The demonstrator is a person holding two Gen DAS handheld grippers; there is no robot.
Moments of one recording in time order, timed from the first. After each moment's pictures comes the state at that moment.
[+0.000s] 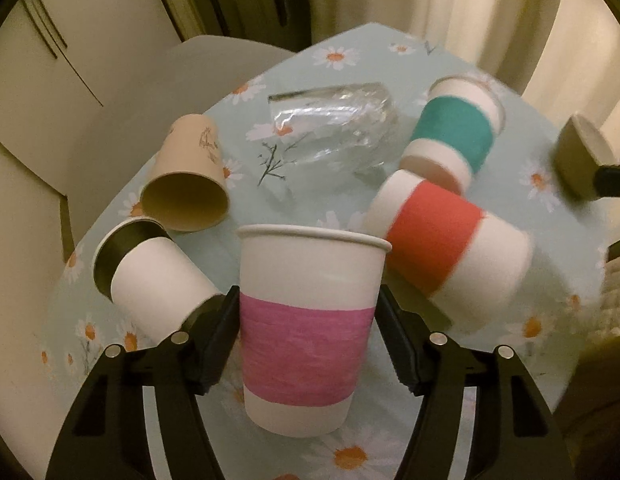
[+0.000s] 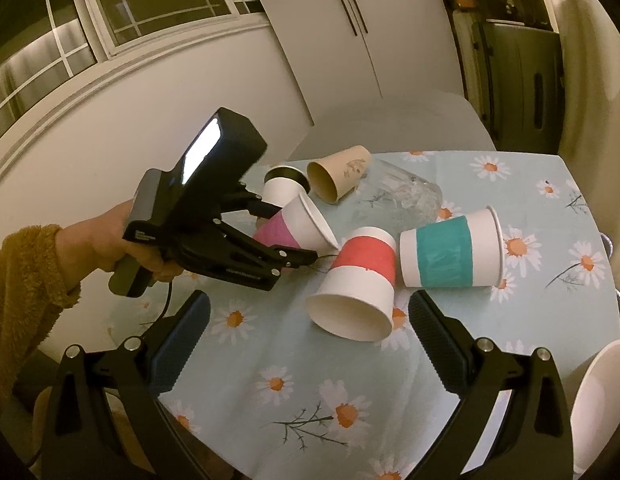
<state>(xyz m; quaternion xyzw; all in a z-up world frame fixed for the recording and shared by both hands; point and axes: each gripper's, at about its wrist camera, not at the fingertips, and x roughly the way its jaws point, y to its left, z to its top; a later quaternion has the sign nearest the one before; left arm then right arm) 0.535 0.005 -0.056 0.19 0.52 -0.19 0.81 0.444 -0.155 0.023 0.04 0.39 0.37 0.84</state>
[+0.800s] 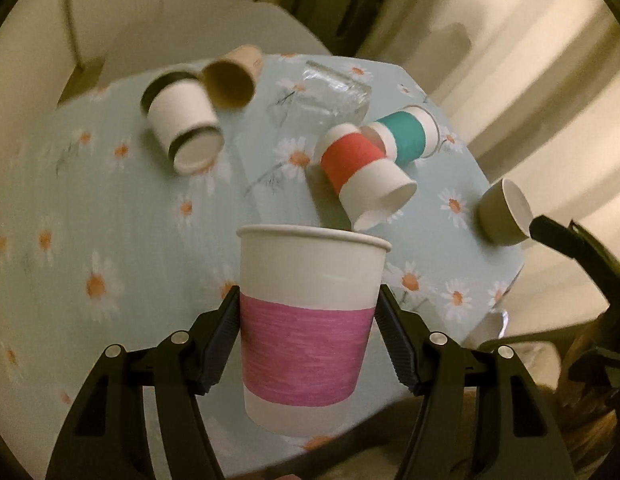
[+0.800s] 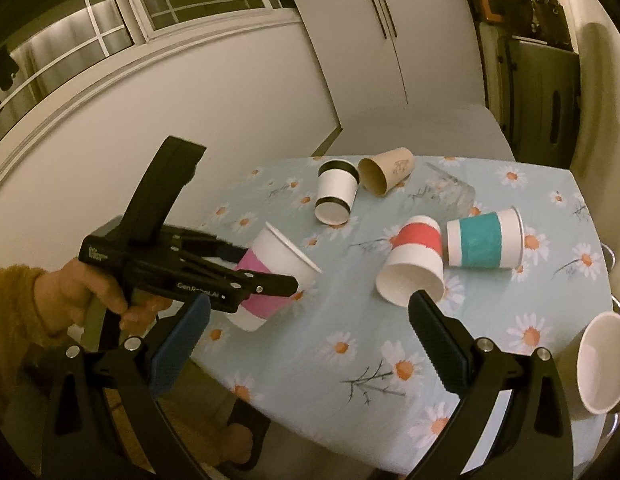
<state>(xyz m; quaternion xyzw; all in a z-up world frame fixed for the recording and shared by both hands) 0.412 0.050 -0.025 -0.08 0.55 -0.13 0.82 0.374 -0.137 0.060 0.02 0.39 0.40 0.83</state>
